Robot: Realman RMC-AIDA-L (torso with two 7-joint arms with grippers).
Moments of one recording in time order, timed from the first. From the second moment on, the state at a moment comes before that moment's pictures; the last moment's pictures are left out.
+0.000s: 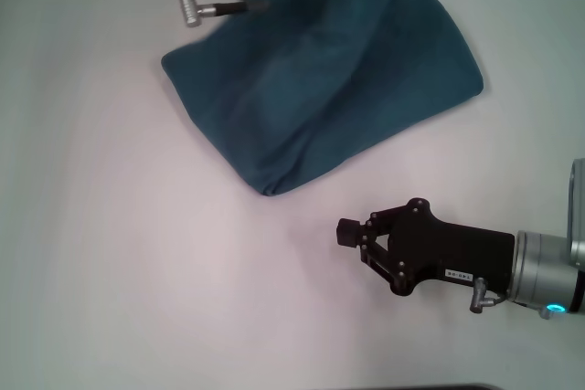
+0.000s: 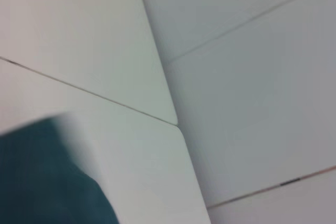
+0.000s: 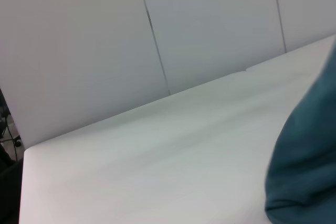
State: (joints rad) left arm -0.89 -2.16 -2.14 -0.67 -1.26 1.12 -2.64; right arm 0.44 2.09 -0.20 -0.04 -2.40 -1.45 0.72
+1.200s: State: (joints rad) left arm -0.56 -2.06 -2.50 -0.73 -1.42 1.53 -2.47; right arm 0.61 1.99 -0.24 -0.62 -2.25 -1.97 1.83
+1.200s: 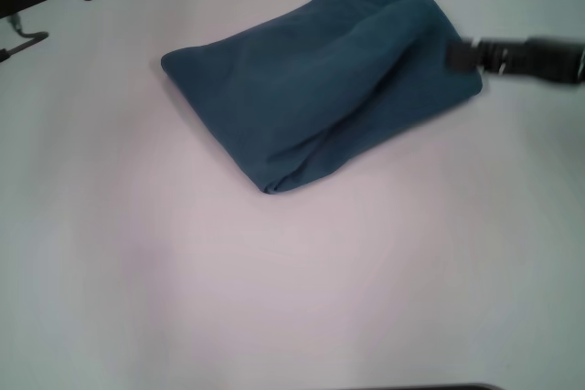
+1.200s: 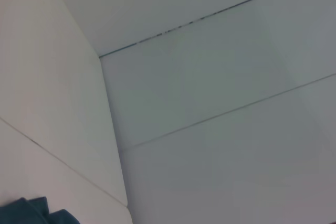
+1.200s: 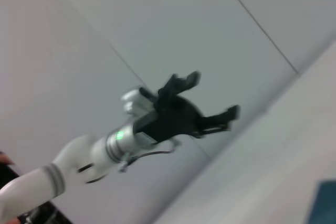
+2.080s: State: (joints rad) left arm -0.53 -2.06 -2.52 -0.74 -1.41 1.55 -2.43; right arm 0.86 1.70 -0.60 -0.71 -2.50 -1.78 2.71
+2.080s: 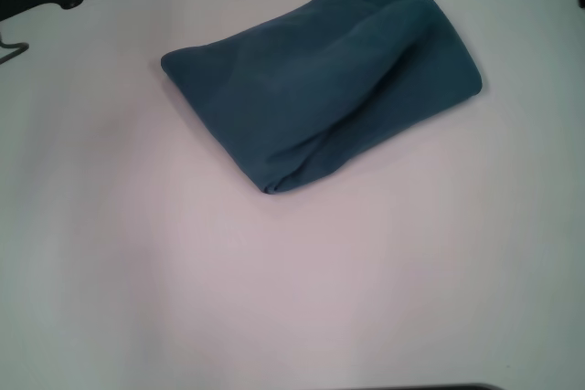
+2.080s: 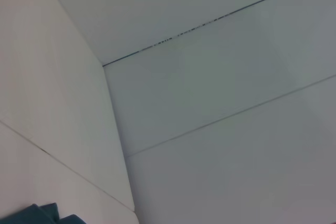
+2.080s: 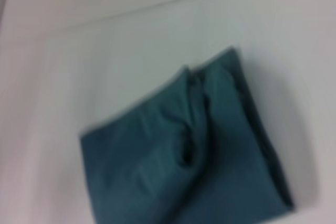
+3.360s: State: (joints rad) left arm -0.53 -2.06 -2.50 -0.74 -1.40 1.55 -2.43; right arm 0.98 1.85 -0.73 -0.46 -2.50 -1.31 2.85
